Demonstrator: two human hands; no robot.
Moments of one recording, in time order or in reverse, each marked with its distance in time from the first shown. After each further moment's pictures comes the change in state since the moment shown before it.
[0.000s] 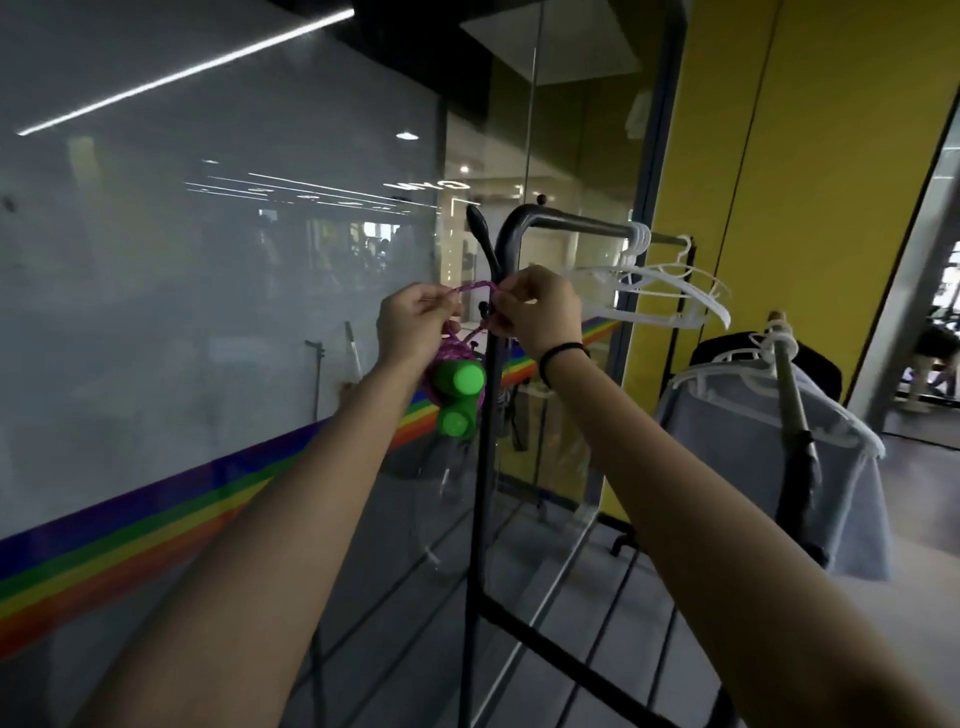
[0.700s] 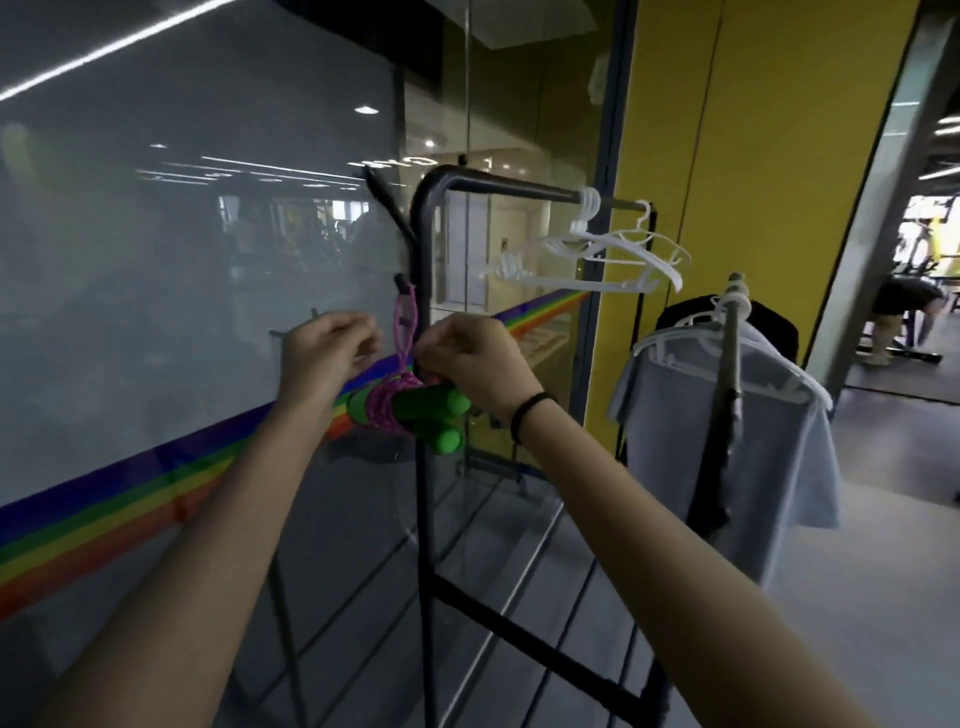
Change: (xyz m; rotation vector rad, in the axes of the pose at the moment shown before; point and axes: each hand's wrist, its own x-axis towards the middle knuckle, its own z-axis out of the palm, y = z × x) left_hand -0.045 -0.018 0.002 -0.124 0.014 -0.174; right_hand -0.055 0.033 -0.038 -0.033 -0.343 -0.019
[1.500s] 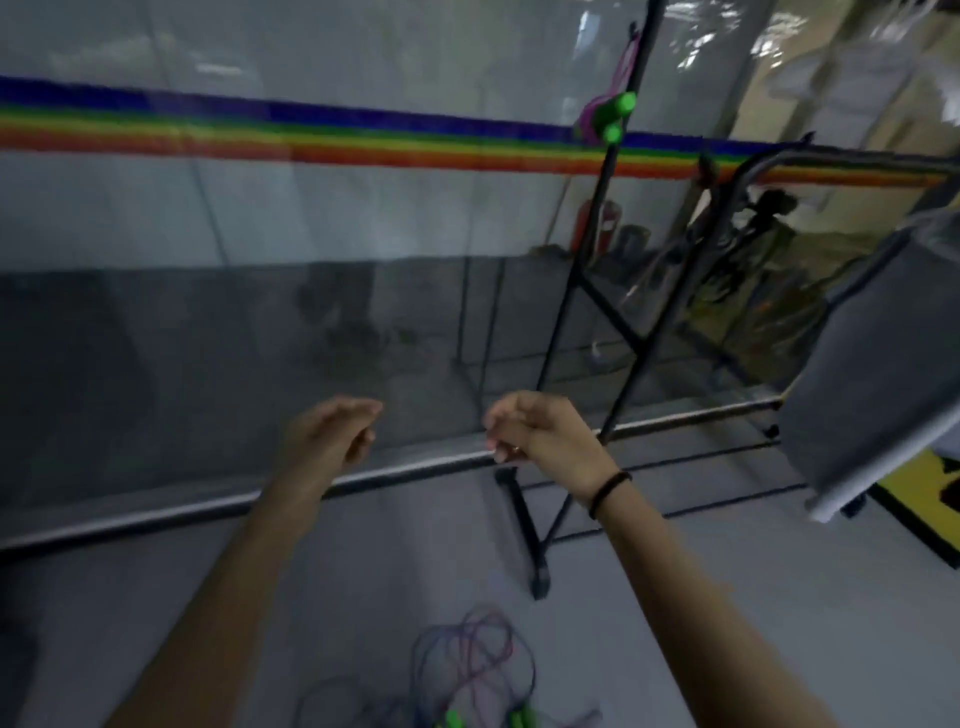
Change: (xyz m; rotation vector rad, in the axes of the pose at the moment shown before) left_hand -0.667 0.026 -0.026 0.239 0.669 -0.390; right_hand -0.507 -0.019 -0.124 0.409 -0.934 0.237
